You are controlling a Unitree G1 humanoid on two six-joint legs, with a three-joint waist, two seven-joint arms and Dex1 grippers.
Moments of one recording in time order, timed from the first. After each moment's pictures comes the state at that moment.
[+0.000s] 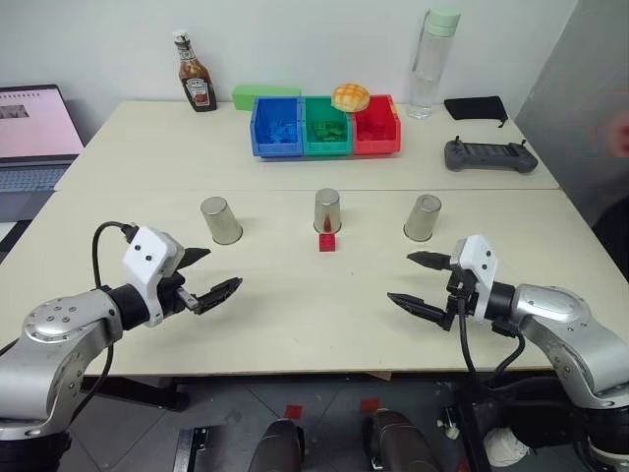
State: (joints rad) left arm -0.02 0.83 0.33 -0.40 -0.51 0.64 -0.75; right arm -0.18 -0.67 0.02 -0.42 0.45 0.52 0.82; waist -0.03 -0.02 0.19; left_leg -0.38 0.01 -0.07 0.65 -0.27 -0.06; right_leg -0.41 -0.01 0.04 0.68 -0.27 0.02
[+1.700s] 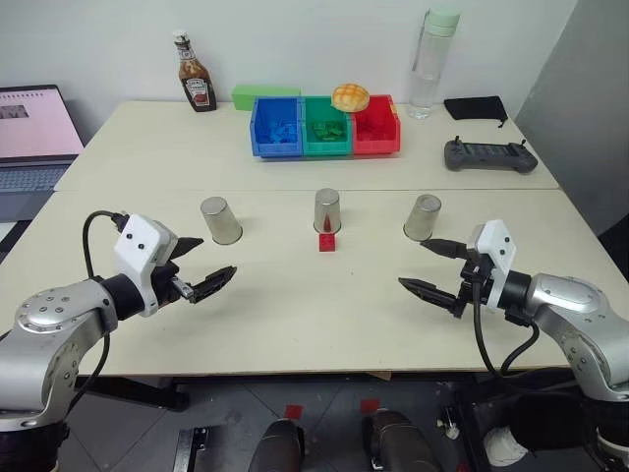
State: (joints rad) left arm -0.06 0.84 0.34 -0.39 -0.50 0.67 -0.73; right arm -0.22 -0.69 -0.05 -0.42 0.49 0.59 0.79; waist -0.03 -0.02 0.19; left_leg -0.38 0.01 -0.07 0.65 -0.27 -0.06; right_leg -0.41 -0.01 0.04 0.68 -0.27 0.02
